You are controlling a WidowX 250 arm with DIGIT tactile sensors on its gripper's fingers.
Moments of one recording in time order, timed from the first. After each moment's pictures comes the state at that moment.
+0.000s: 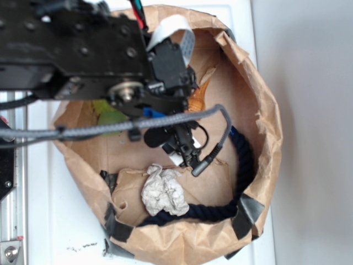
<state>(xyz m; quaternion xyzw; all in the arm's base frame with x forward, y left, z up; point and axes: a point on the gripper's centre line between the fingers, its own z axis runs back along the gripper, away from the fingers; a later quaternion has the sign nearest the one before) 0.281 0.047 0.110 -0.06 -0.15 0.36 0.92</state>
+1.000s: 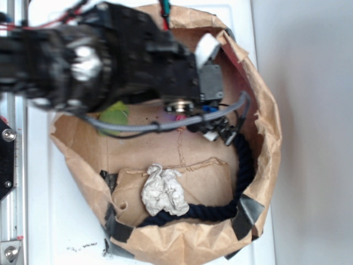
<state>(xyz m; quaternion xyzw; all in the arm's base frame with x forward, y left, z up) 0.328 0.058 0.048 -0.01 -0.18 0.41 0.89</state>
